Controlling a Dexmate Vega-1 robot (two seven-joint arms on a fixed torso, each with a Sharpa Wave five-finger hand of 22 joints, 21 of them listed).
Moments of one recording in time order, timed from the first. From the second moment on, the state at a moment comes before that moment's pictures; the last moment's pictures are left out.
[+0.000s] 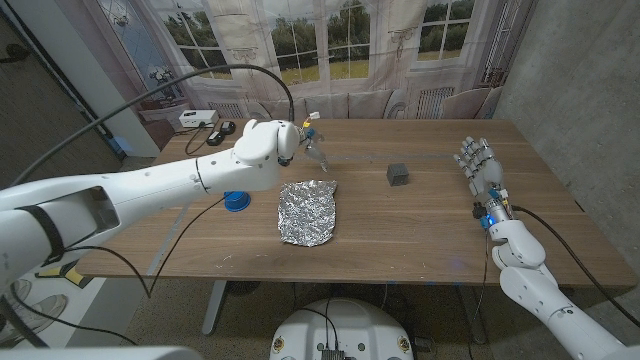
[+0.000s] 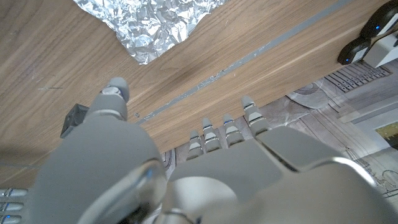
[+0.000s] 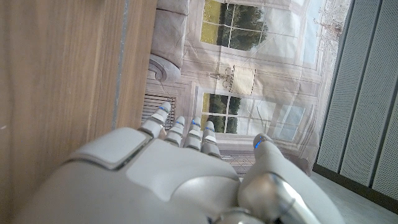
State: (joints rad) left arm 0.12 0.77 1.29 -2.05 0.62 1.00 -0.59; left_hand 0.71 -0.17 0.30 -0.16 0.40 -0.03 -0.13 0.22 0.19 0.05 -0.09 0.28 0.22 0.03 0.02 0.21 0.19 0.06 0.18 0.32 0.19; right arm -1.13 -0.54 -0.17 -1.33 0.77 0.64 0.13; right_hand 0.08 0.05 0.31 0.02 0.20 0.09 -0.03 0.19 0.17 0.10 -0.01 0.19 0.18 0.01 0.01 0.19 0.18 0.10 0.11 0.20 0.18
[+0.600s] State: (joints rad) left arm 0.16 0.67 1.29 -1.94 1.01 0.83 -0.83; left_hand 0.85 -0.14 0.27 -0.17 0.49 -0.02 -0.19 0.21 0.19 0.01 -0.06 0.25 0.22 -0.05 0.05 0.18 0.18 0.07 0.16 0.29 0.19; right arm -1.14 -0.53 -0.17 -1.33 0.77 0.64 0.12; right_hand 0.08 0.05 0.31 0.02 0.20 0.09 -0.03 0.19 0.17 0.10 -0.01 0.19 0.18 0.01 0.01 0.19 0.18 0.10 0.11 0.20 0.18
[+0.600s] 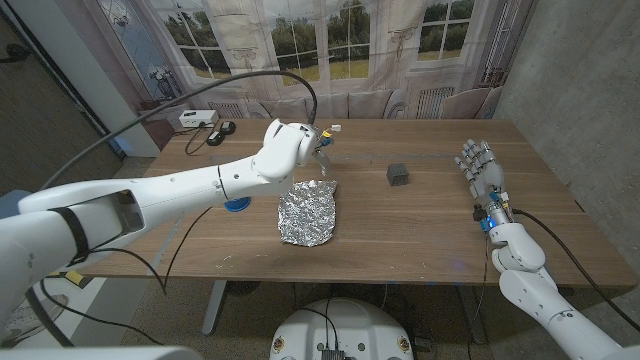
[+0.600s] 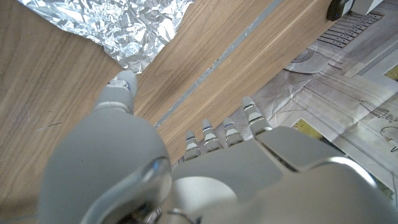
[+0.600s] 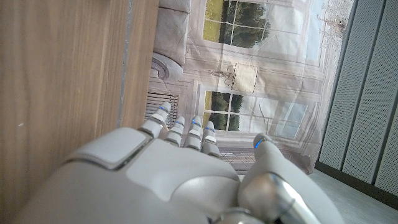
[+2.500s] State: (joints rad) left arm 0.34 0.43 1.09 -1.66 1.36 0.33 -1.04; left_hand 0.94 -0.08 0.22 -0.13 0.50 0.03 -0.22 0.21 0.20 -0.06 -0.02 0.23 0.22 -0.16 0.08 0.18 0.18 0.01 0.19 0.24 0.19; right arm -1.13 -0.52 -0.17 -1.29 0.78 0.65 0.11; right_hand 0.07 0.05 0.31 0.02 0.21 0.10 -0.02 0.19 0.17 0.11 -0.01 0.19 0.18 0.01 0.01 0.19 0.18 0.10 0.11 0.20 0.18
